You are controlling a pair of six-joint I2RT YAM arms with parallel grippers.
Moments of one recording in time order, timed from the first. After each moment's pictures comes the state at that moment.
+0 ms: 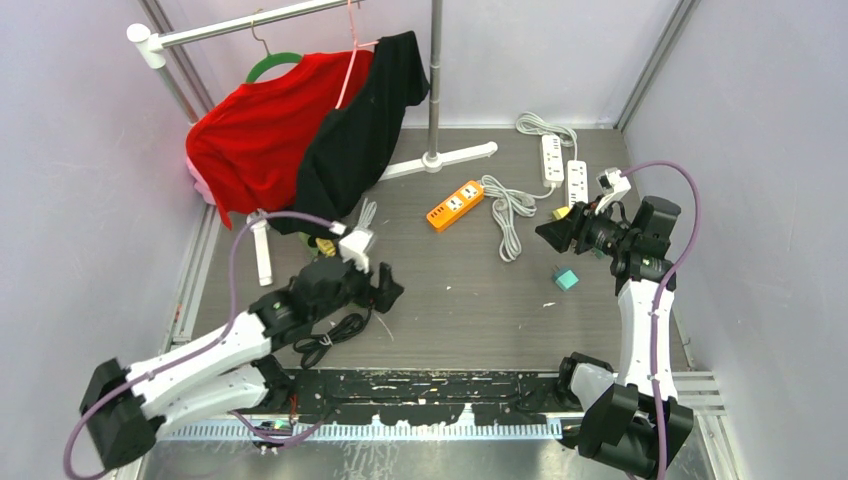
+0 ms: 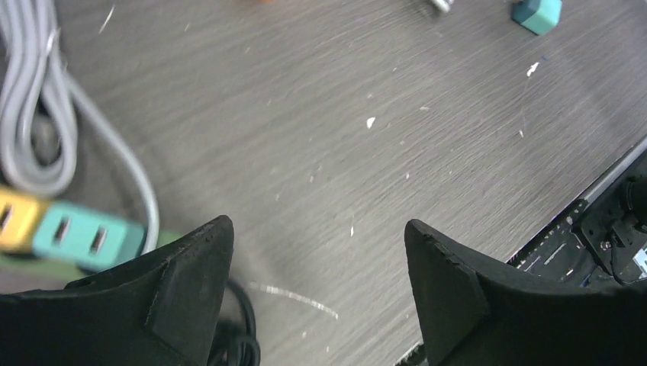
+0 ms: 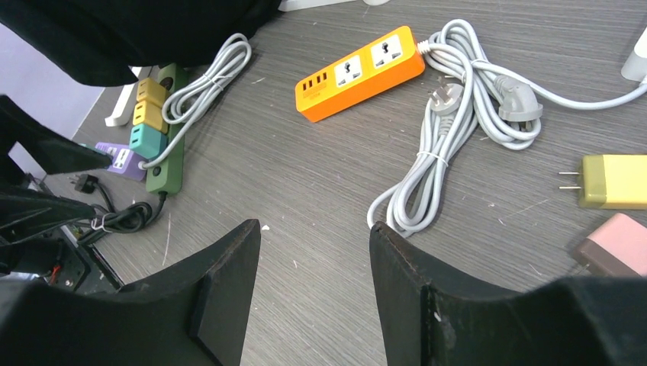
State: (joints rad) left arm -0.87 0.94 0.59 -0.08 -0.09 -0.33; right arm -0.36 0.96 0.78 -0.34 -0.99 -0.02
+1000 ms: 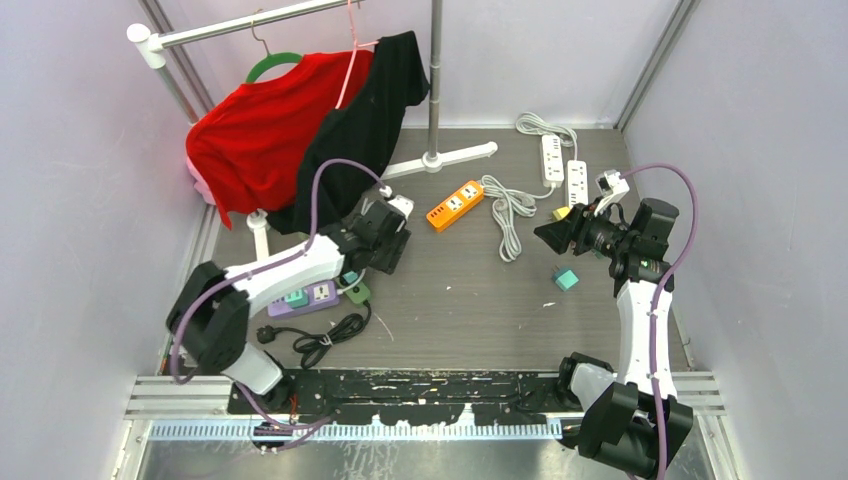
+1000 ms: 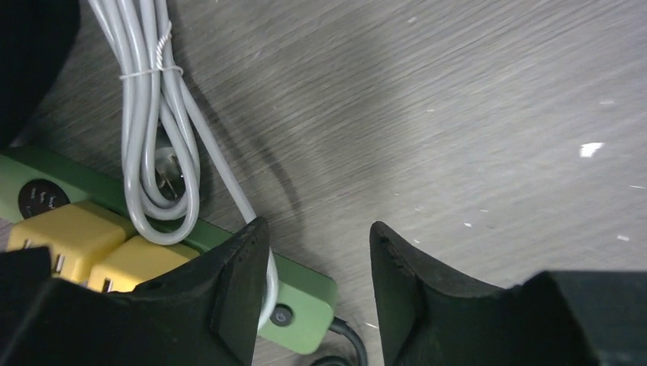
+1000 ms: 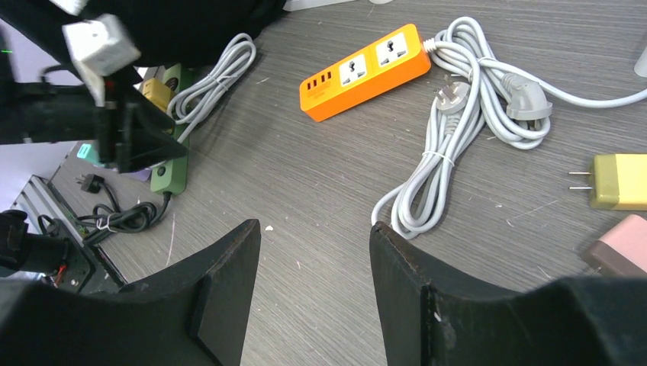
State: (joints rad) left arm -0.76 1.49 1.03 -0.44 -0.27 -0.19; right arm -0.36 0.96 0.76 -0.31 -1.00 0.00
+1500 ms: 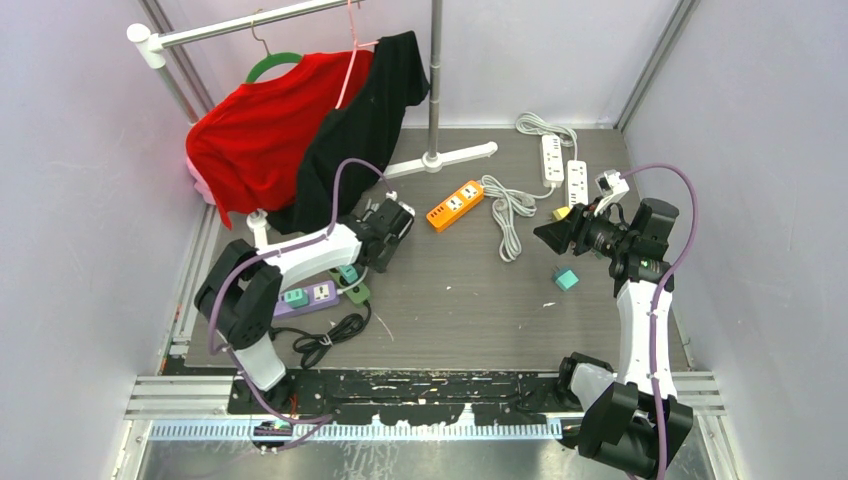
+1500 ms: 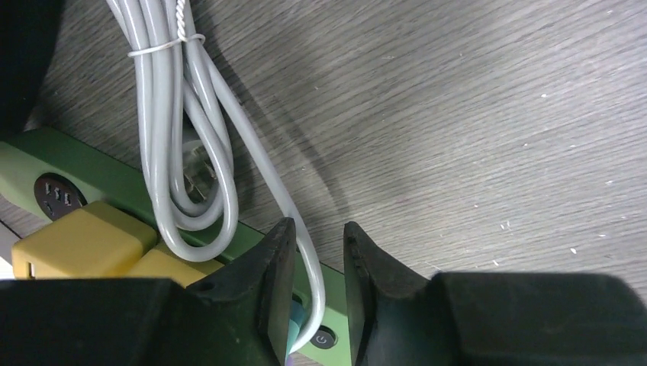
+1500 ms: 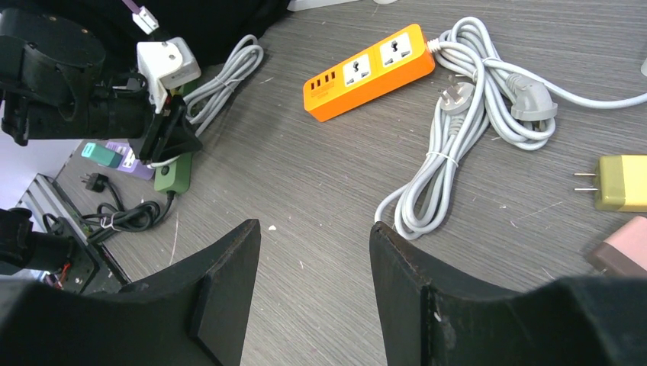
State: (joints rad) left arm -0.71 1.70 1.12 -0.55 -0.33 -0.12; right arm -0.36 0.96 0.76 -0.31 -1.02 0.00
